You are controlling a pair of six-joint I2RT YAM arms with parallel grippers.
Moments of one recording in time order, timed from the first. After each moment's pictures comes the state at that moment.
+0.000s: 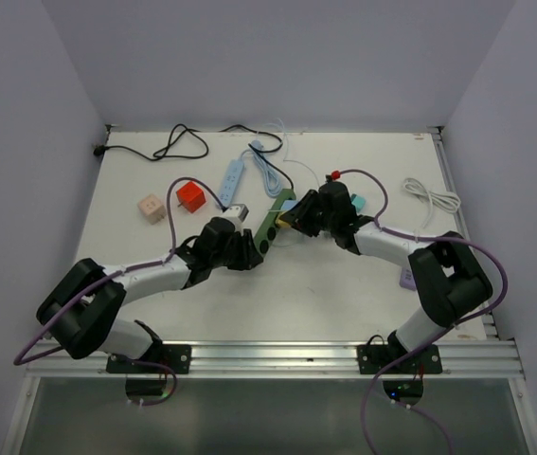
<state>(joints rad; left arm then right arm) -0.68 1.40 0.58 0.14 0.07 -0.60 0.52 1.61 0.86 0.16 -0.14 1.05</state>
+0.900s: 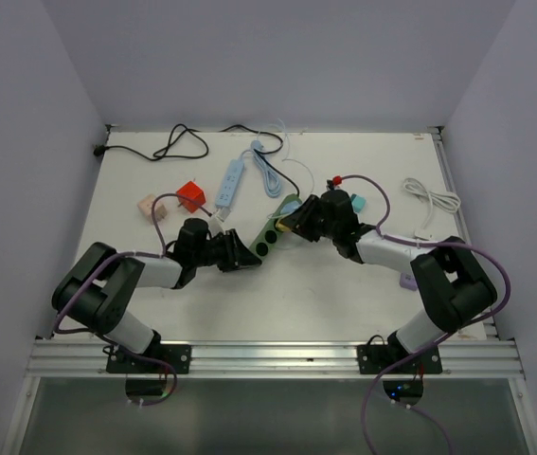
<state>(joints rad) -0.44 1.56 0.42 0.56 0.58 -0.83 0.53 1.58 0.77 0.25 -0.11 1.04</state>
